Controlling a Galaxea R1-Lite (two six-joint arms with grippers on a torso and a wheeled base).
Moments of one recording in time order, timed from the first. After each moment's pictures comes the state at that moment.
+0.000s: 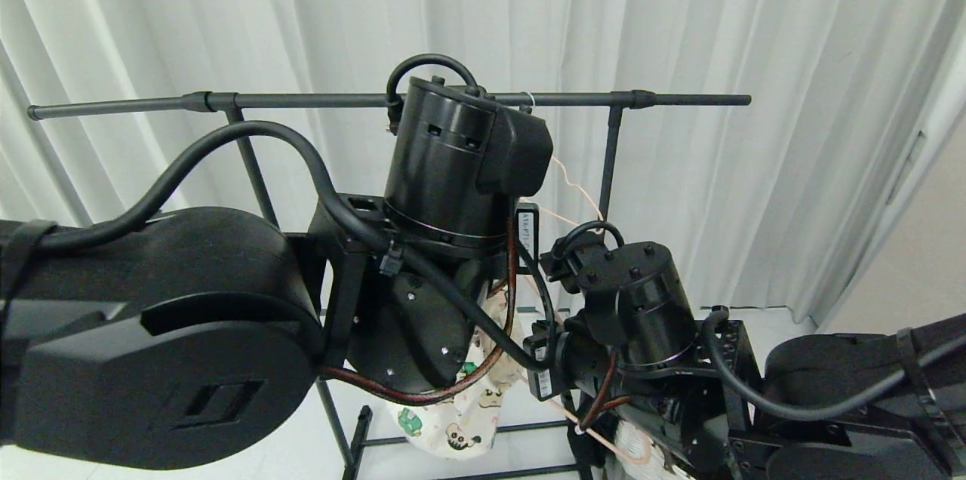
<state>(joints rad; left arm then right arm) -0.92 1.75 -1.25 -0.10 0.75 -0.27 1.03 1.86 -0.98 -0.39 -0.39 0.36</state>
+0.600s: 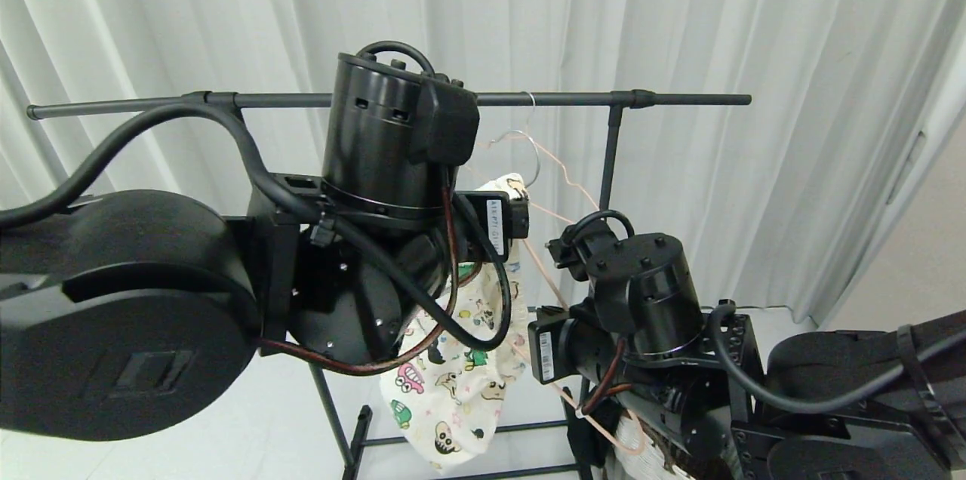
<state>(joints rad) -0.85 1.69 -1.21 -0.10 0.62 -0.26 1.02 1.86 -0.97 -0.44 -0.42 0.35</state>
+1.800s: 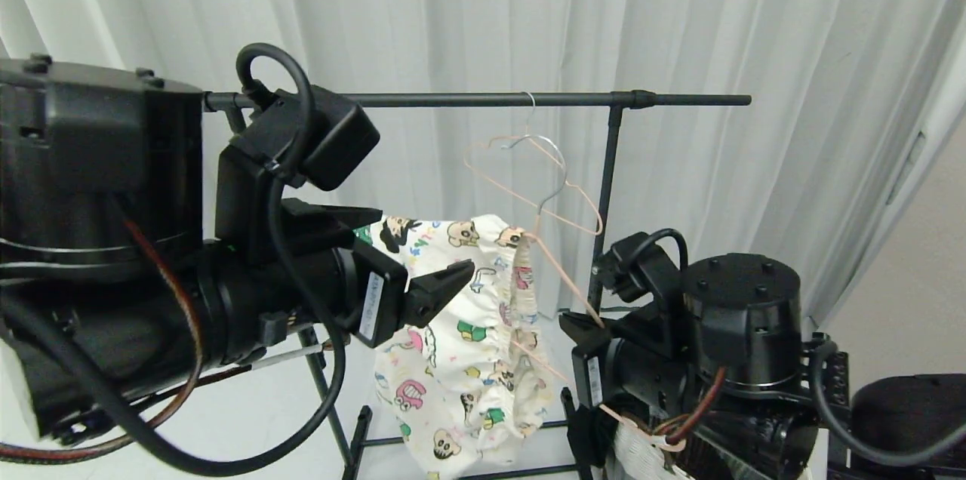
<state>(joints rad) -0.74 1.37 -0.92 -0.10 0.15 0.14 0.96 1.74 -0.70 -0.73 -0.24 0.17</state>
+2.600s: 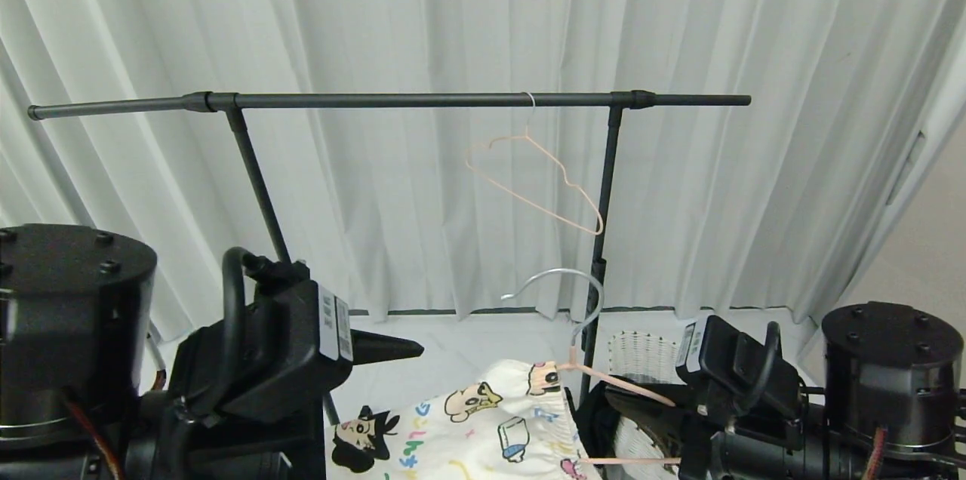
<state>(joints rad) -0.71 1.26 -0.64 -0.10 -0.37 0.40 0.87 1.55 -0.40 -0.80 0.16 -0.23</state>
